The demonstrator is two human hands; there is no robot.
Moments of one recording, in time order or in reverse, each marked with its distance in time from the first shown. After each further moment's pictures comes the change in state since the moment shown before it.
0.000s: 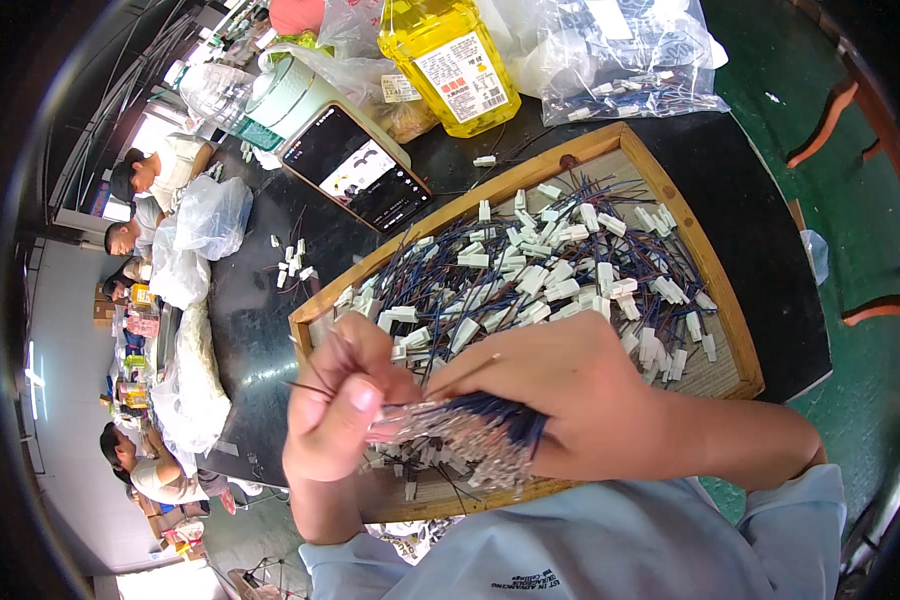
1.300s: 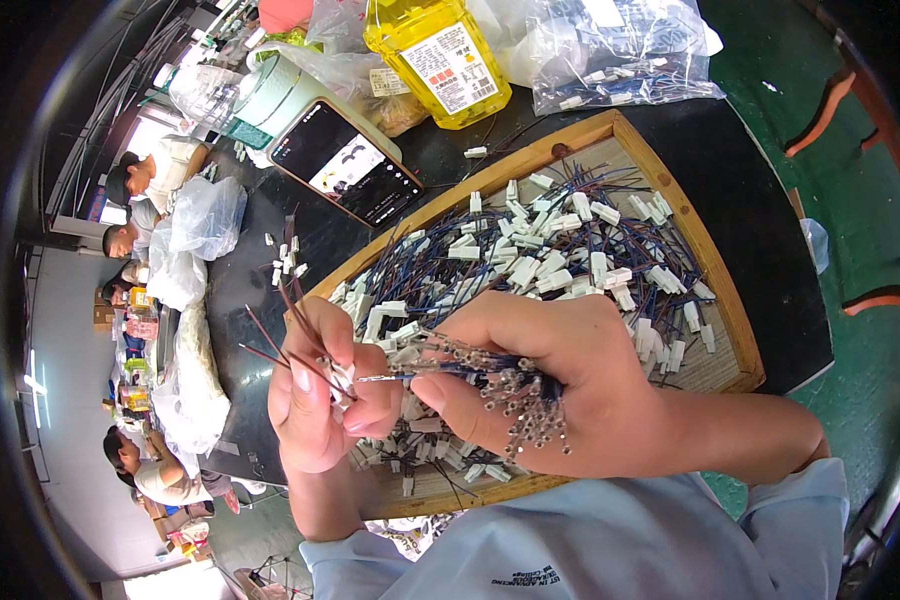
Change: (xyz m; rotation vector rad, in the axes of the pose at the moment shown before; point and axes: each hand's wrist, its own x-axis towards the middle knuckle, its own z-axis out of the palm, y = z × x) left_hand 0.005 -0.003 -0.002 -0.071 0.014 0.093; right_hand 0.000 -0.015 -0.004 0.144 0.099 0.263
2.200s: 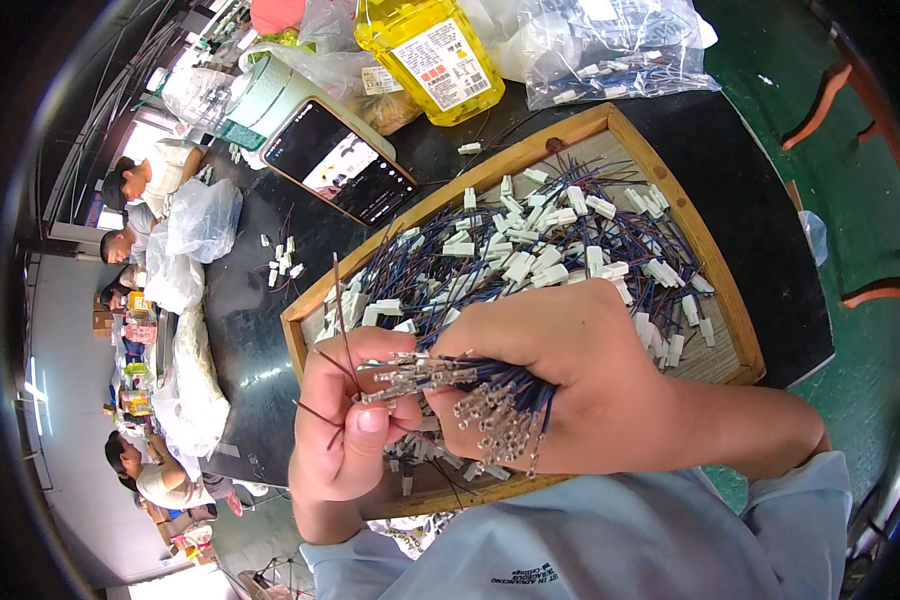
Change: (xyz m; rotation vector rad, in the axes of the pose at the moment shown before) left_hand -0.013 -0.004 0.011 0.633 -0.017 0.016; right_hand 0.004 0.013 0.000 -0.111 0.052 -0.243
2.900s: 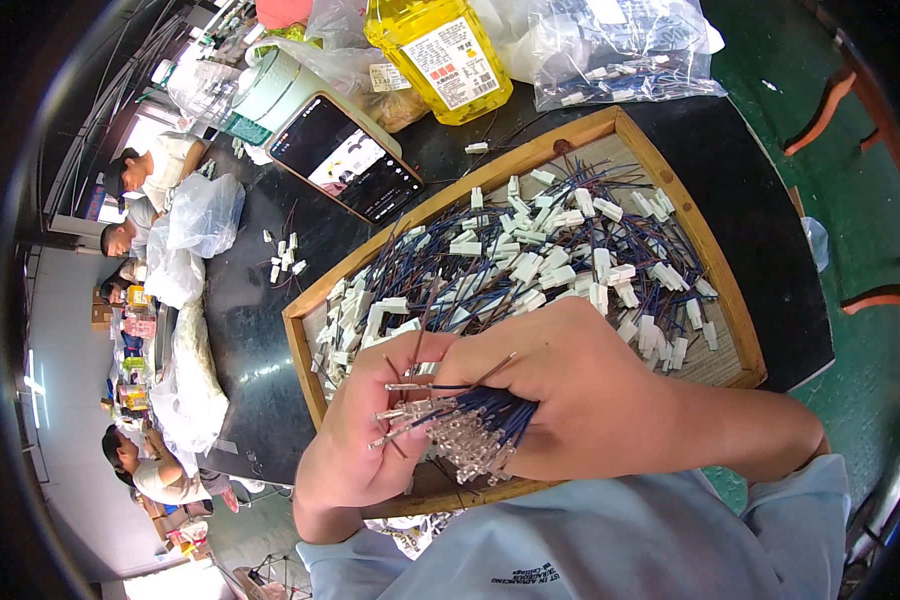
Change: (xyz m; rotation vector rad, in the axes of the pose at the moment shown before) left_hand 0.009 0.008 0.006 0.254 -0.064 0.122; right_hand -0.002 0.003 0.000 0.064 -0.160 0.019
